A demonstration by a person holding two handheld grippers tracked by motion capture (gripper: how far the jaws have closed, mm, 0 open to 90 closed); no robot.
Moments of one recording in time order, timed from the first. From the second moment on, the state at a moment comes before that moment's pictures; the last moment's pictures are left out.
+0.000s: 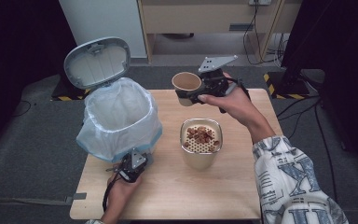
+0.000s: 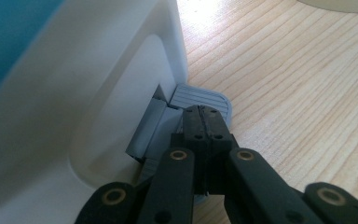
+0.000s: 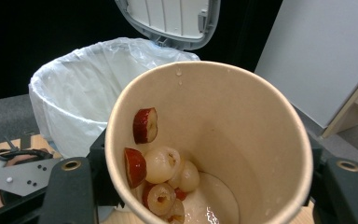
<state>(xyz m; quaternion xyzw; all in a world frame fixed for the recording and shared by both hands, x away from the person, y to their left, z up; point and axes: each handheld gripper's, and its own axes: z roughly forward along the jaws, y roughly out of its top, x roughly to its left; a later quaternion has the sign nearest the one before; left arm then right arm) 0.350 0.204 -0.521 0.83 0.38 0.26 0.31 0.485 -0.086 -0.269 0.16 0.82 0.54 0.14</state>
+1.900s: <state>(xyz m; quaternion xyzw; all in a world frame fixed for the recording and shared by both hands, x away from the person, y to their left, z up) 0.350 0.204 -0.521 0.83 0.38 0.26 0.31 0.479 0.051 -0.277 0.14 0.82 0.55 0.08</state>
